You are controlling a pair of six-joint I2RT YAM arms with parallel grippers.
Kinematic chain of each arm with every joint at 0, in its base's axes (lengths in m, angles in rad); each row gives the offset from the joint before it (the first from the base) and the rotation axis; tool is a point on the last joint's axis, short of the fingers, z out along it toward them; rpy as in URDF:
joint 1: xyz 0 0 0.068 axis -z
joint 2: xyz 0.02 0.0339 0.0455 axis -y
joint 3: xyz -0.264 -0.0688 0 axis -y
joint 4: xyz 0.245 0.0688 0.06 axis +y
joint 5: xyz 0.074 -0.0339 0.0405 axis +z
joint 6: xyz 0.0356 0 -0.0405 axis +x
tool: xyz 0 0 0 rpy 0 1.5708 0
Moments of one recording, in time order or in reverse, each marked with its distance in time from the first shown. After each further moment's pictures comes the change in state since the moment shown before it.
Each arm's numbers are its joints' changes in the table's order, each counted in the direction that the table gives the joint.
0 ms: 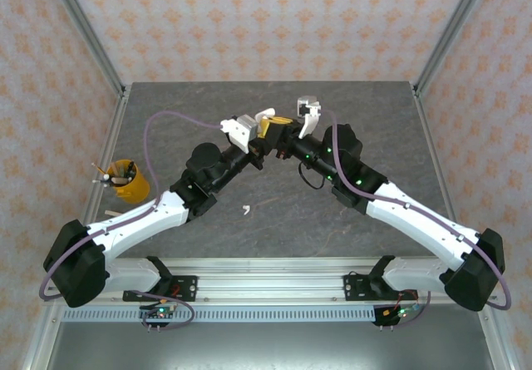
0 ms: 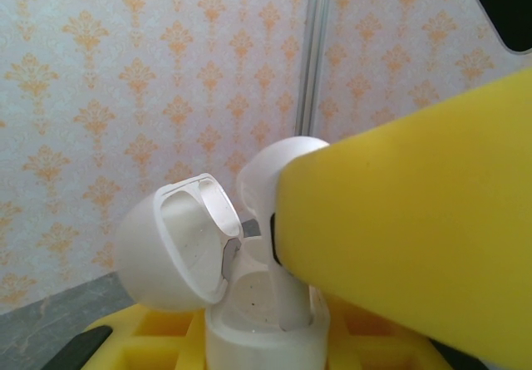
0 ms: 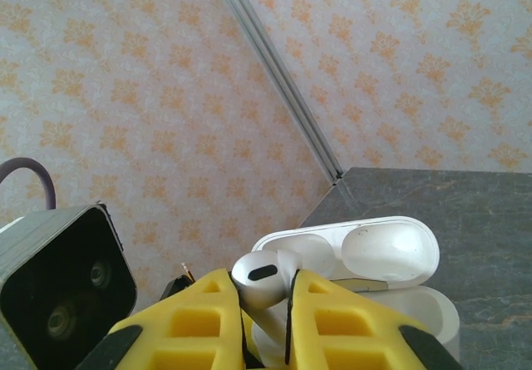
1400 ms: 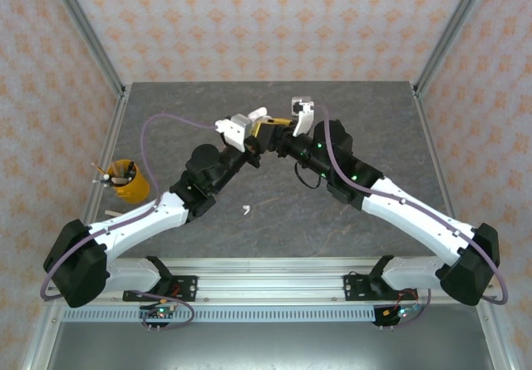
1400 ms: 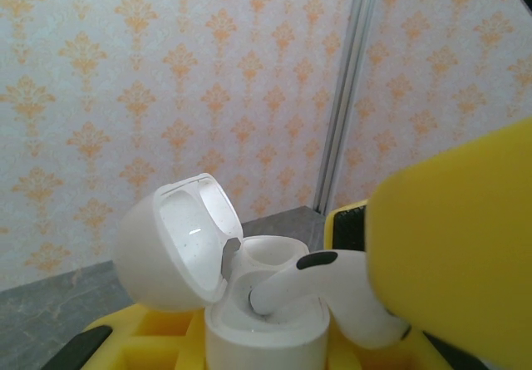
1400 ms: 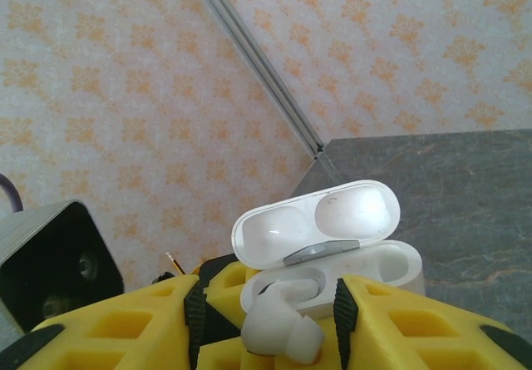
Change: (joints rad) left arm -0.010 0.000 -0.040 -0.020 0.073 -0.053; right arm -0.014 -0.052 0.071 0.119 -0.058 0.063
